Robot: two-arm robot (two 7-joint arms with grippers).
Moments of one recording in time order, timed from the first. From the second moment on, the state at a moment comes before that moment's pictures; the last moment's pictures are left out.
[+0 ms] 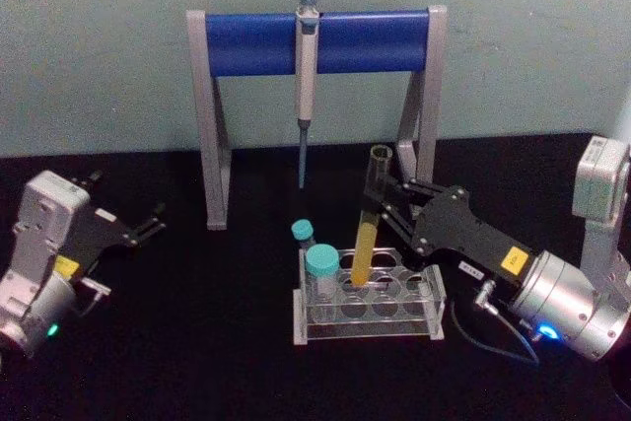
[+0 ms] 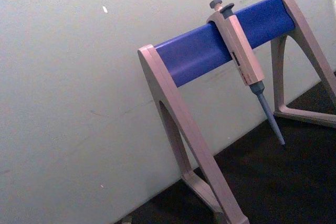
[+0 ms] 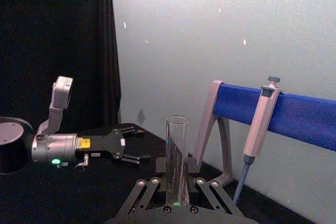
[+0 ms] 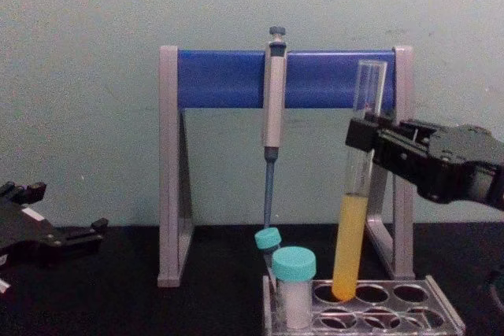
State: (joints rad) left arm -0.20 0.60 0.45 -1.41 -0.25 -0.12 0.03; right arm 0.12 0.48 -0.36 -1.65 0.55 -0.14 0.59
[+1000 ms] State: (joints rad) left arm -0.20 0.60 0.45 -1.41 -0.25 -0.12 0.03; right arm 0.14 0.47 -0.40 -1.56 0.53 -0.17 0.58
